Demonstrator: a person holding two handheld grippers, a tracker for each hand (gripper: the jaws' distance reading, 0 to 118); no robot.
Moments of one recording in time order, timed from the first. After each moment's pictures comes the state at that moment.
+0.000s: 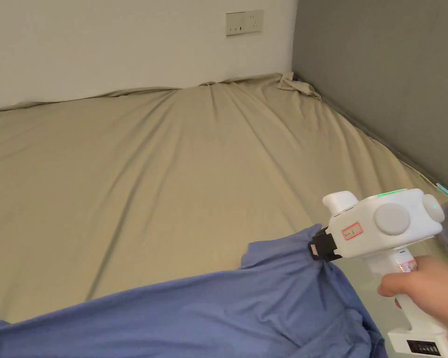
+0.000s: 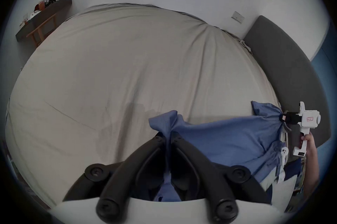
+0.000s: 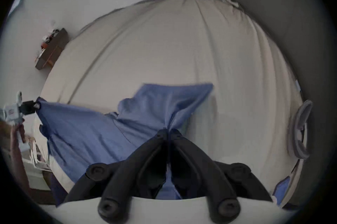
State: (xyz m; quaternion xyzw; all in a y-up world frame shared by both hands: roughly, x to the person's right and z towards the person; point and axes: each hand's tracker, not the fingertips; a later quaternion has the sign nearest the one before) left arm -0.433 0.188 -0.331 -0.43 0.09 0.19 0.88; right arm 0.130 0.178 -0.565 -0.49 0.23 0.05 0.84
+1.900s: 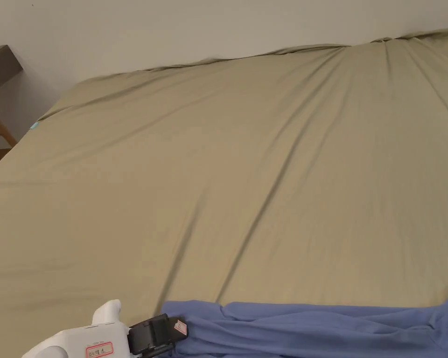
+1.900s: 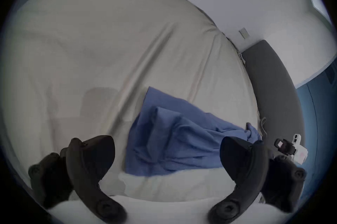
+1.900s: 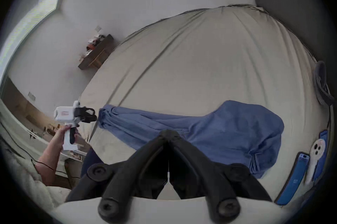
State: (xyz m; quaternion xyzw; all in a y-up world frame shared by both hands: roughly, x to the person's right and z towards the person) left arm -0.435 0.095 -0.156 -0.45 0.09 0.35 0.82; right arm 0.117 0.180 -0.362 -0.45 0.37 -0.05 0.81
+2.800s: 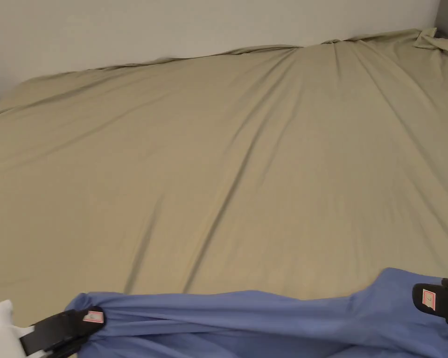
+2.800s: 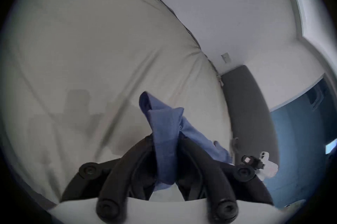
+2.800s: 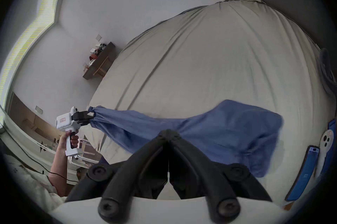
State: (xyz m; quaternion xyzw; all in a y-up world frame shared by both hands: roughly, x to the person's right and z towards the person) left arm -0.456 0.157 -0.140 -0.32 0.09 0.43 0.84; right arm 0.114 0.187 -0.371 -0.46 0.36 -0.10 0.80
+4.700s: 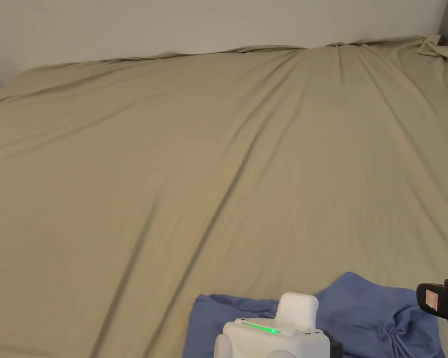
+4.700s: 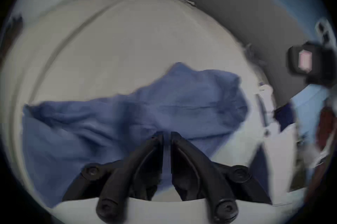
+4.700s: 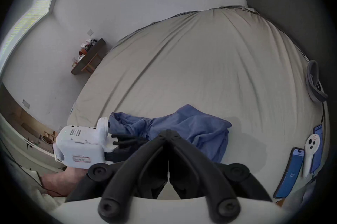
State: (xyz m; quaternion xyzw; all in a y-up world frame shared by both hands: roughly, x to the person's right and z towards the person) left arm -0.152 0.101 -0.279 -0.48 -0.14 0.22 0.84; right arm 0.113 0.197 -0.364 -0.45 0.33 -0.05 0.83
